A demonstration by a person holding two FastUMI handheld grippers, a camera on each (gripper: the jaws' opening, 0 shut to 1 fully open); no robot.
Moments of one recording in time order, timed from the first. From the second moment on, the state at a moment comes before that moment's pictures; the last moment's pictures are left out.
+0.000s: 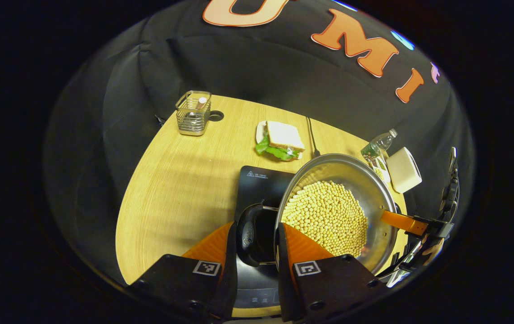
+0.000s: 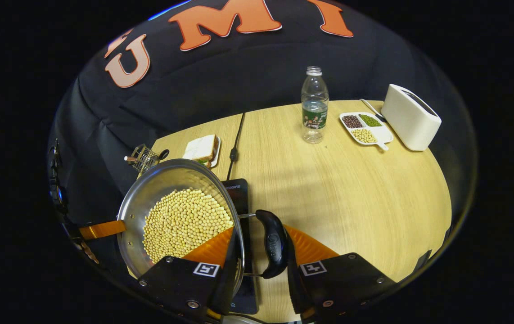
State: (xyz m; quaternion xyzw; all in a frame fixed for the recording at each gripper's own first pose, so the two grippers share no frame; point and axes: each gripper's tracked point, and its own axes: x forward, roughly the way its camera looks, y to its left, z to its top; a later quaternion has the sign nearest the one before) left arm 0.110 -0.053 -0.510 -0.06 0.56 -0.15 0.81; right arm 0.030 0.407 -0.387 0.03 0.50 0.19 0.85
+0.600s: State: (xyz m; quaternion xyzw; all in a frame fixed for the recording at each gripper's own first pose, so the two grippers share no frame) left arm 0.118 -0.044 -0.510 -0.06 0.57 -0.16 0.80; right arm 0.019 0.426 -0.419 0.01 0.49 0.17 0.85
